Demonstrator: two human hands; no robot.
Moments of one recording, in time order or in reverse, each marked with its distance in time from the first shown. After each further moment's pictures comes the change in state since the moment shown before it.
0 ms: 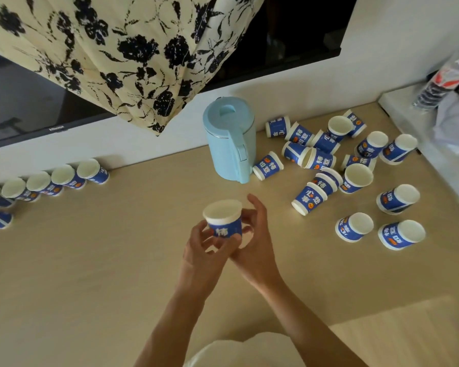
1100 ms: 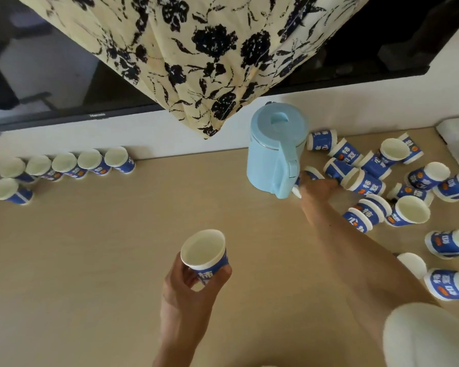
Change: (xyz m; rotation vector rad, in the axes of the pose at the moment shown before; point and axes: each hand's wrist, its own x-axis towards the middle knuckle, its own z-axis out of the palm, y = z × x) left_hand 0.003 -0.039 -0.063 -0.144 0.225 0.008; right_hand 0.232 0.079 -0.026 -0.089 0.628 0.531
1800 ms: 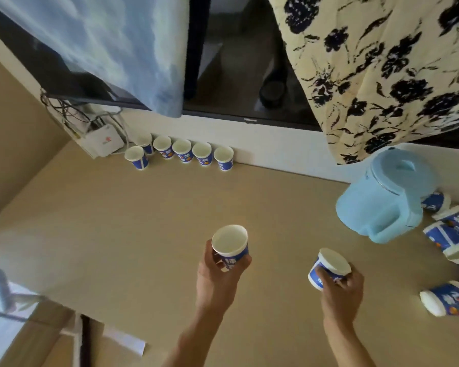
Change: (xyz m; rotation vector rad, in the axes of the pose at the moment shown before) left_hand 0.029 -0.041 -0.115 -0.147 0.270 -0.035; right_hand -0.222 0.096 -0.022 0.008 -0.390 -0.334
